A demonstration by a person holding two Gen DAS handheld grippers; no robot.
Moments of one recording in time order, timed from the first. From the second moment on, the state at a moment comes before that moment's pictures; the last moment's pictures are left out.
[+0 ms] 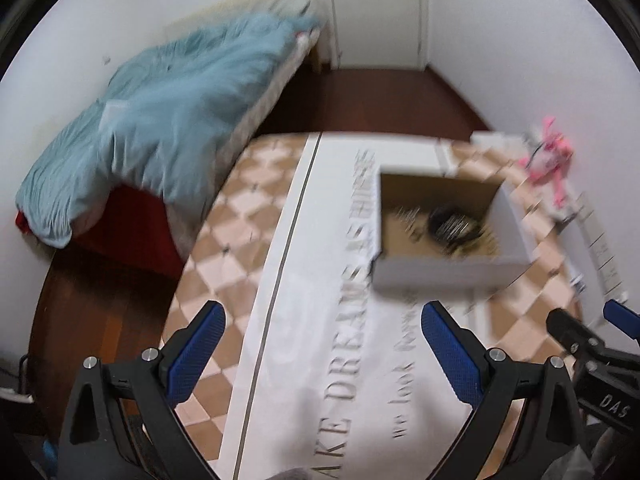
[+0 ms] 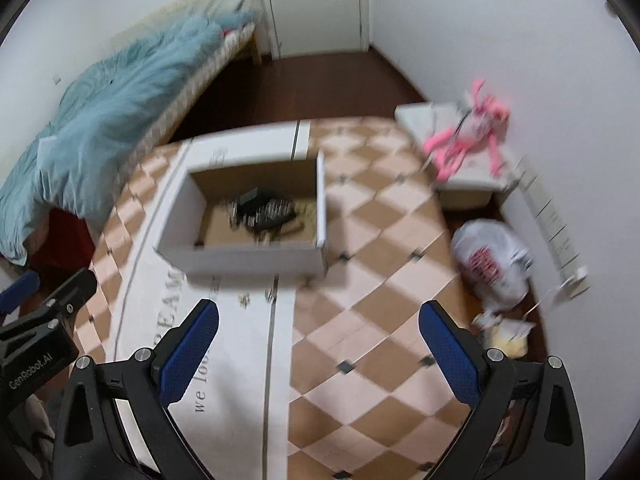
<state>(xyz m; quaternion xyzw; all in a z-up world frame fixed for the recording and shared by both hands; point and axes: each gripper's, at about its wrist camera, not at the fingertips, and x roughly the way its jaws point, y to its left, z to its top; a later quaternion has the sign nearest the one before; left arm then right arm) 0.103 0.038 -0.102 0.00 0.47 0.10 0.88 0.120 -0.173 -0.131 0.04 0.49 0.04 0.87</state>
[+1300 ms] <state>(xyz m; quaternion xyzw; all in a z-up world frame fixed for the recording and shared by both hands) 0.154 -0.055 -0.199 0.01 0.53 -0.01 0.85 0.141 -0.219 -0.215 0.07 0.50 0.00 0.87</state>
